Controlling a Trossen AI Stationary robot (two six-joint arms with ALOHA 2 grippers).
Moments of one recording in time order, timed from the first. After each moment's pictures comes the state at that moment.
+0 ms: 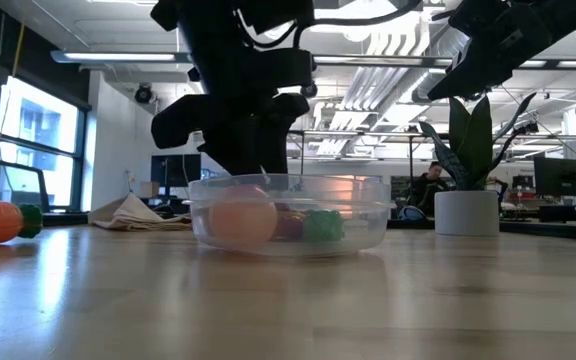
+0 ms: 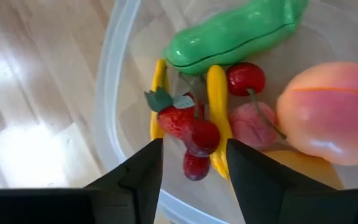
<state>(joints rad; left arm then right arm) -0.03 1.88 1.28 -0.57 -0.19 0.49 -0.17 0.74 0.58 -0.36 -0.03 -0.11</state>
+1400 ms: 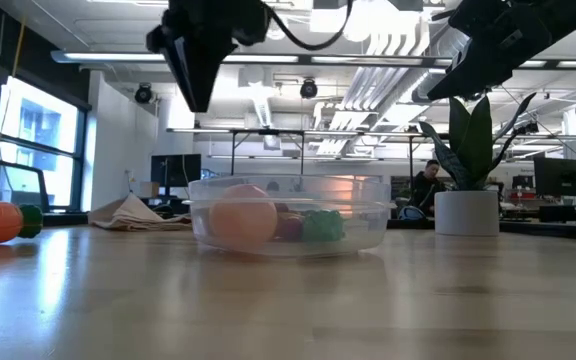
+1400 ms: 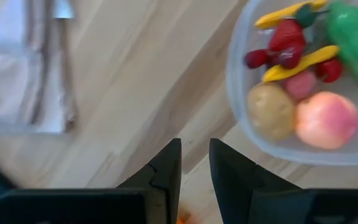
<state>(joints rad) -0.05 1.87 1.69 -1.40 -0.28 -0.82 -0.17 0.74 0.58 -0.36 -0.03 -0.10</state>
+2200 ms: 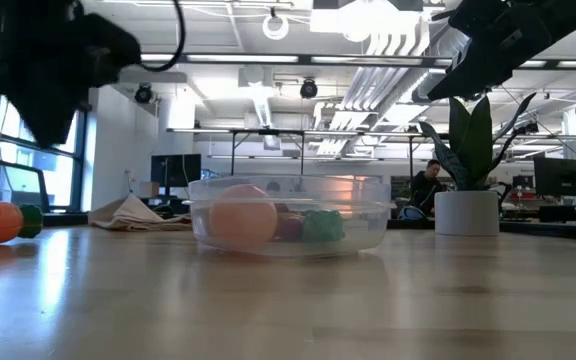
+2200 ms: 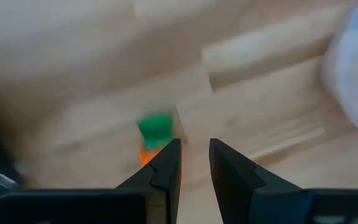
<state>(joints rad) -0.17 1.26 0.92 -1.10 -0.12 -1.52 -0.17 0.74 0.58 -0.36 -0.03 -0.10</state>
